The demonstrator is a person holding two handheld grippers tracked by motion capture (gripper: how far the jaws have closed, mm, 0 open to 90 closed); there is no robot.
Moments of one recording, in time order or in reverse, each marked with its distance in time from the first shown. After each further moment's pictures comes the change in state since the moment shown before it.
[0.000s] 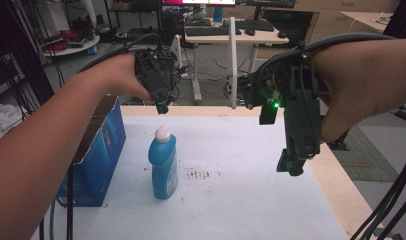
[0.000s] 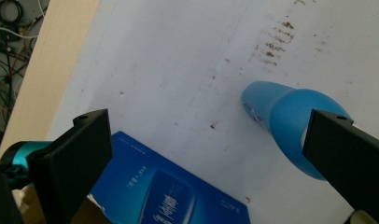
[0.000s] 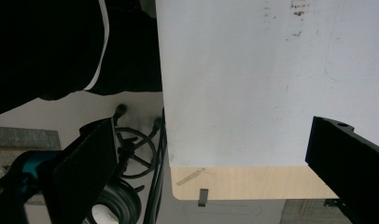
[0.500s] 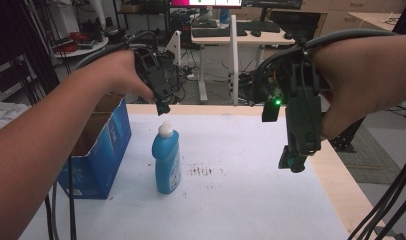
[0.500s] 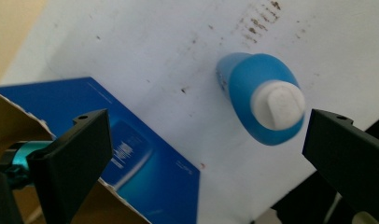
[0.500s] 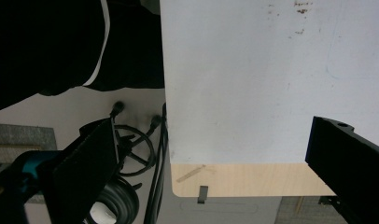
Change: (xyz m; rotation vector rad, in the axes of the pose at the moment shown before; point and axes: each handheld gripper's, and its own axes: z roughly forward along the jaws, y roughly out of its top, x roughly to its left) left arm -0.027 -0.013 -0.016 0.099 -0.026 -0.230; right arm 0.013 -0.005 -0.002 0.011 -0.015 -0.005
